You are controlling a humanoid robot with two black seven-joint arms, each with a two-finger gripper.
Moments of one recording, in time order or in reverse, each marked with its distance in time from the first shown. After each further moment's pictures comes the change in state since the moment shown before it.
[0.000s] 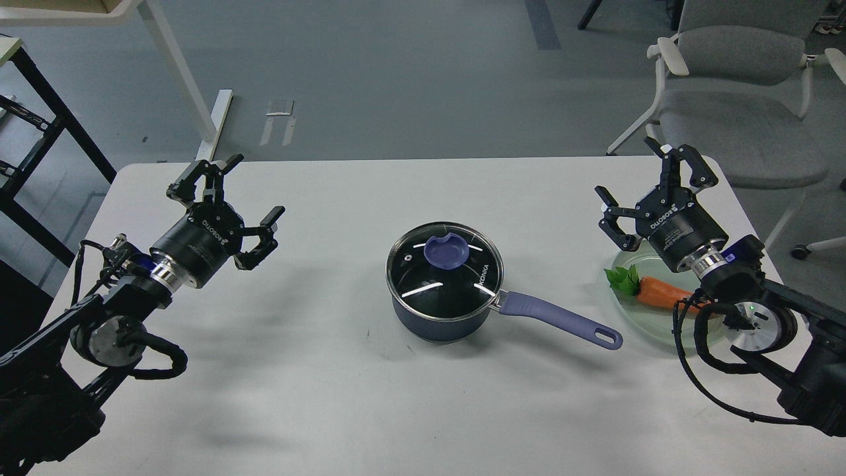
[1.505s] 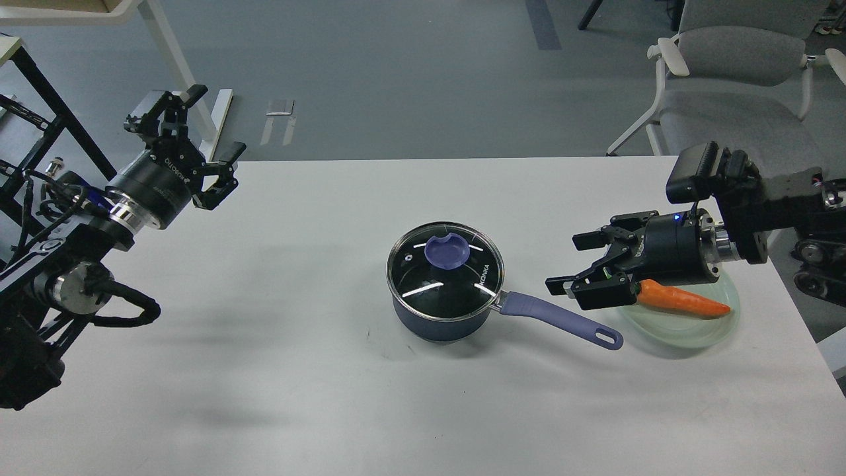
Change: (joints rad) left arm -0.150 0.114 0.021 -0.018 0.133 0.078 -0.067; right arm 0.754 -0.353 -0.745 0.517 -1.774 -0.208 0.000
